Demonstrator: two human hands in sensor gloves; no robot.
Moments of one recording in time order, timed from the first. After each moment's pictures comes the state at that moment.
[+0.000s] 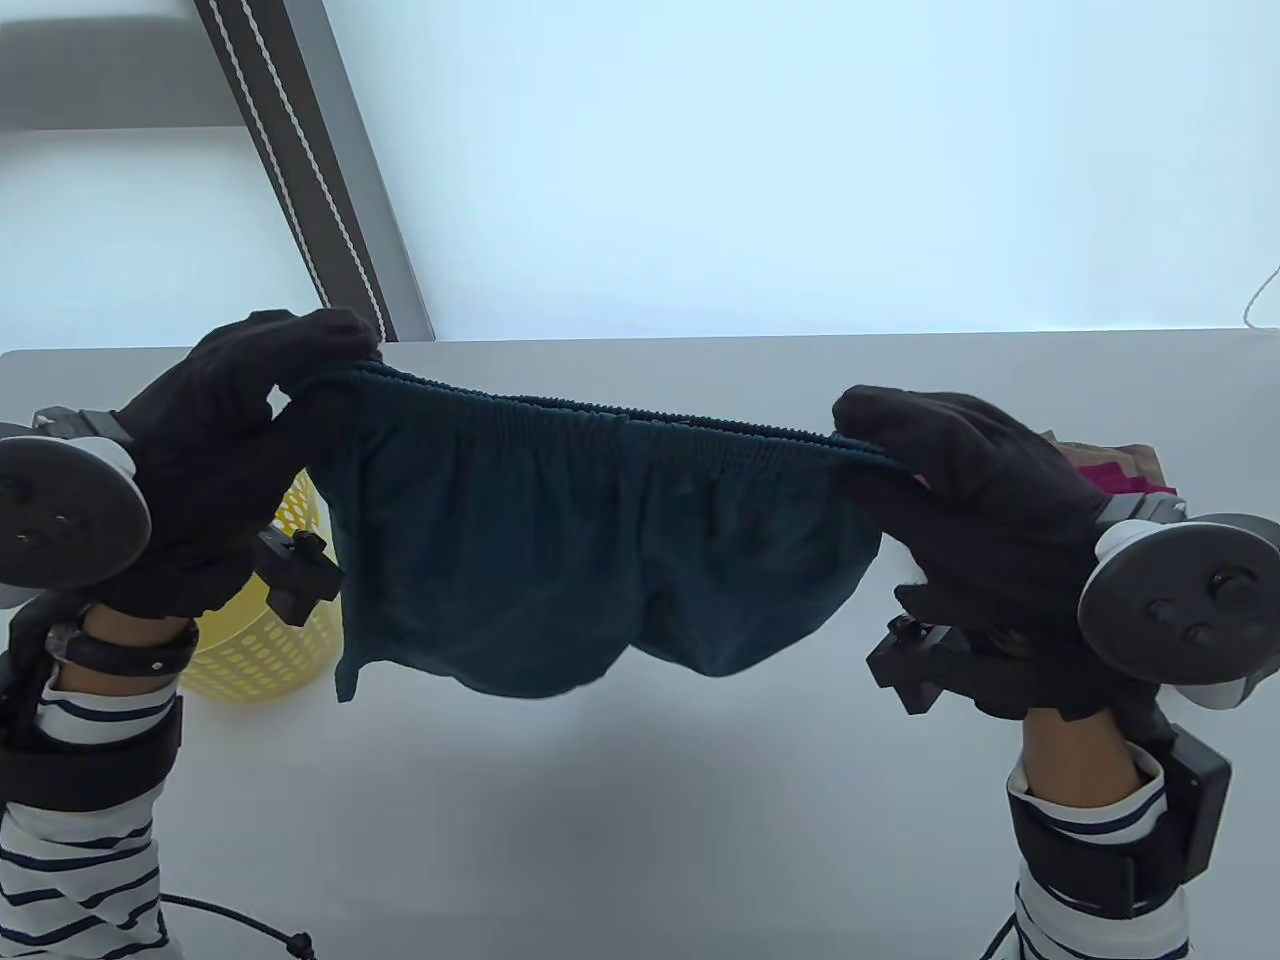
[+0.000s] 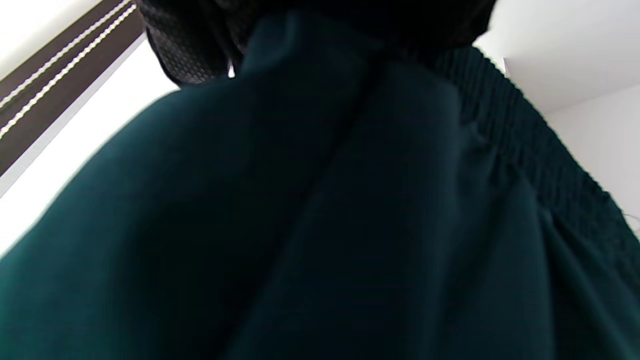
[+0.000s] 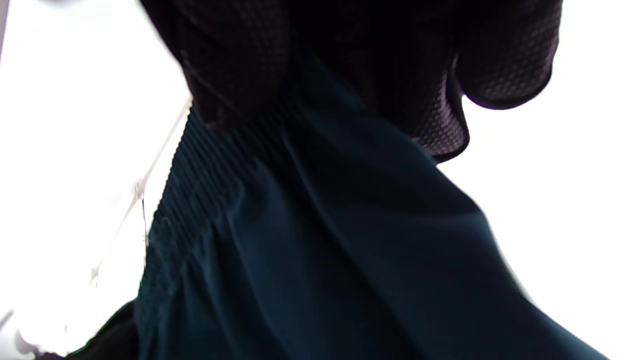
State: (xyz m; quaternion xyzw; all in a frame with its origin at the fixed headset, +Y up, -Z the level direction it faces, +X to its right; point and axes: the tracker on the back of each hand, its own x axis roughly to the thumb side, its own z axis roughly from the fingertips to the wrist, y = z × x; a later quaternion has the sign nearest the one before) left_hand -0.263 -0.372 -0.258 0.30 -0.31 0.26 0.87; right_hand 0.159 -0.372 -0.215 0.23 -0.32 0.87 0.31
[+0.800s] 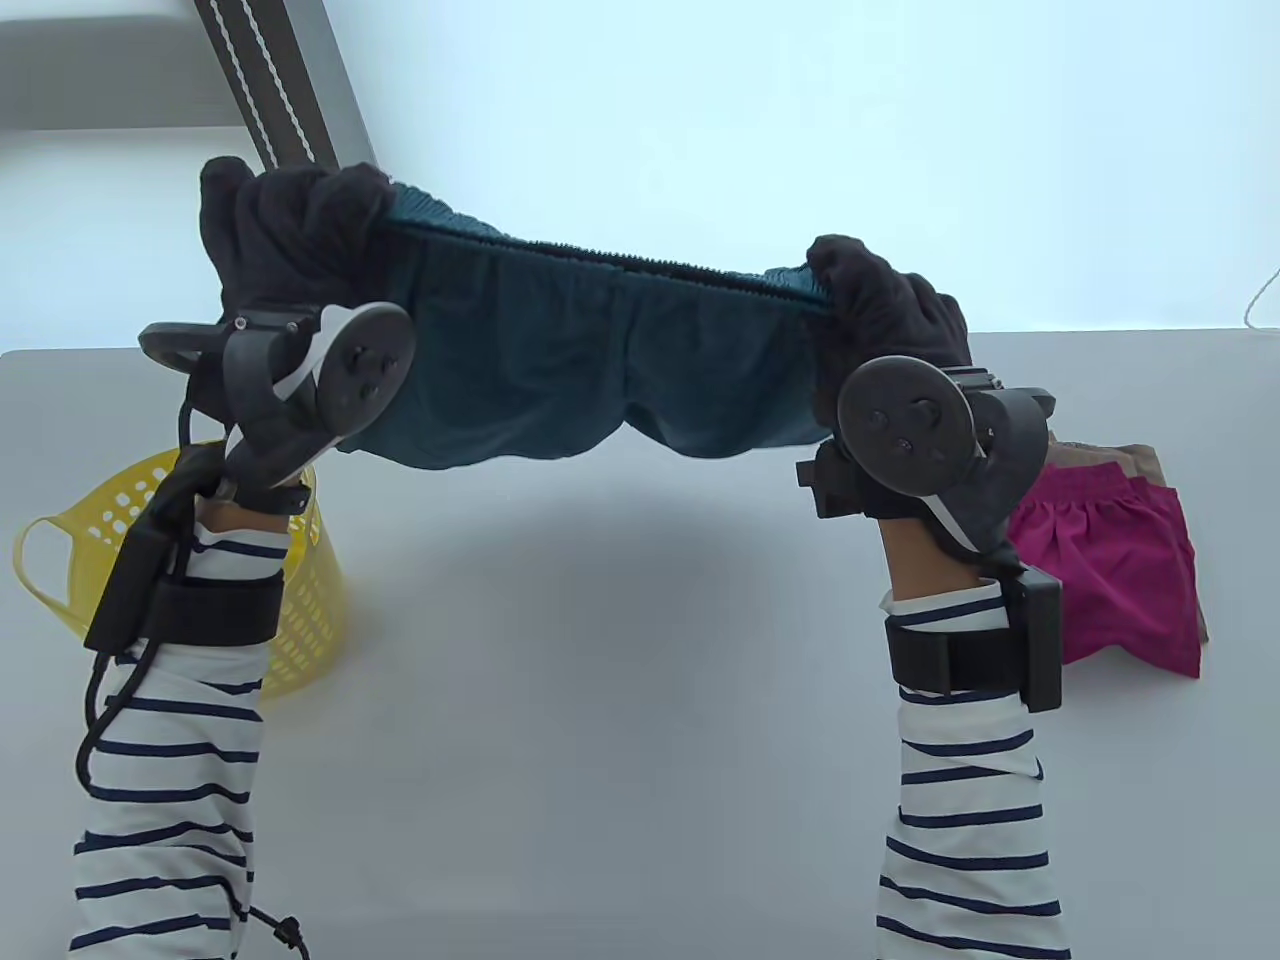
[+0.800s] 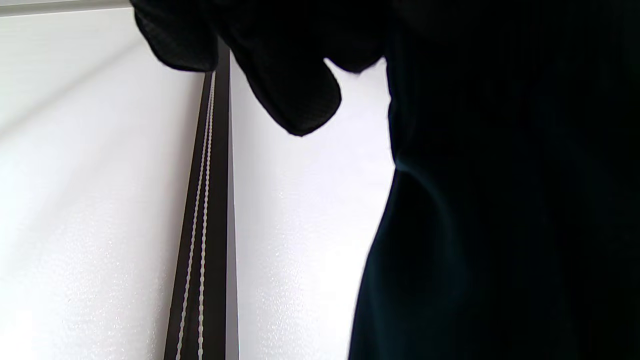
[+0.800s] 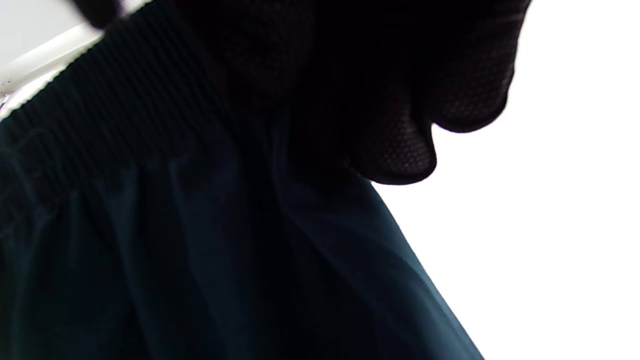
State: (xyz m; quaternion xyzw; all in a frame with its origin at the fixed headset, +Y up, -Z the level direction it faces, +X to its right) left_hand -0.217 -0.415 -0.343 0.46 -0.06 -0.11 0.88; right_hand 0.124 -0.438 -0.325 0.08 -0.40 0.89 0.17
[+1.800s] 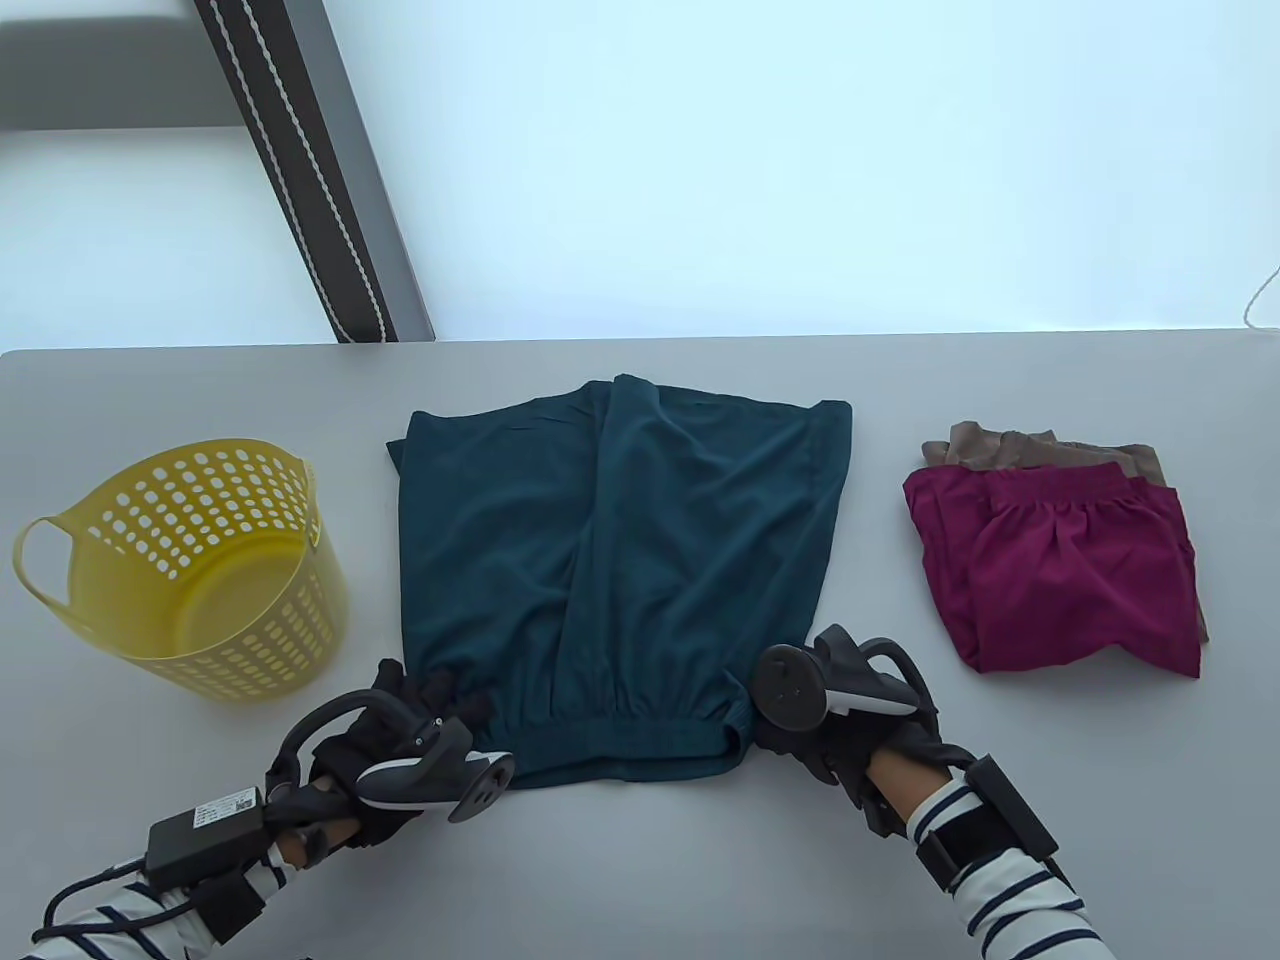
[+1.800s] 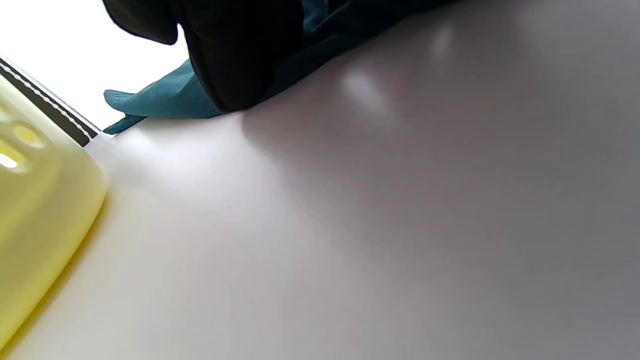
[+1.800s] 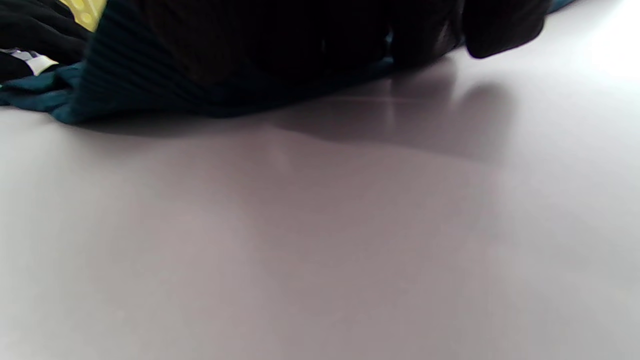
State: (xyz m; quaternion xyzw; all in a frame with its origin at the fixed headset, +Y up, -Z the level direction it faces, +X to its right) left_hand -0.211 -0.761 -0.234 -0.14 -0.29 -0.31 0.89; right_hand 0.132 -0.761 -0.287 0.28 0.20 0.94 0.02
